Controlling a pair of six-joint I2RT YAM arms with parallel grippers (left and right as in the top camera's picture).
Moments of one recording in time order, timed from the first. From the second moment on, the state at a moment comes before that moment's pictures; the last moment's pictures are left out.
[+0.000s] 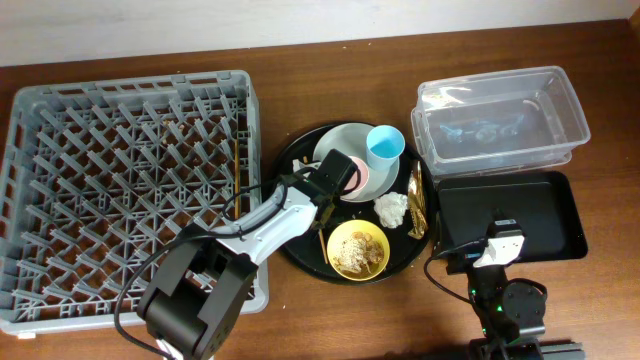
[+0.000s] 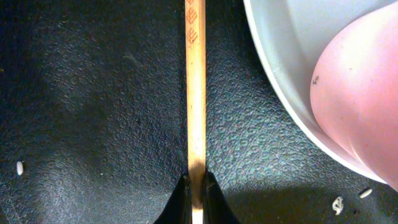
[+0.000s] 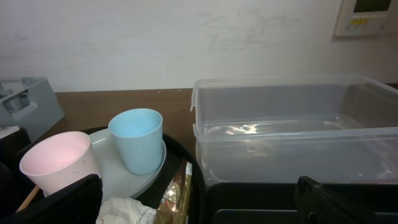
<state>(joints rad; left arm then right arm) -0.69 1.96 1.25 -0.61 -0.13 -0.79 0.03 0.01 0.01 -0.08 -0.01 0.06</state>
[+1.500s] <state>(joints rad) -0.35 1.65 1.24 -0.86 -0.19 -0.36 0.03 0.01 0.01 -0.08 -0.01 0.06</state>
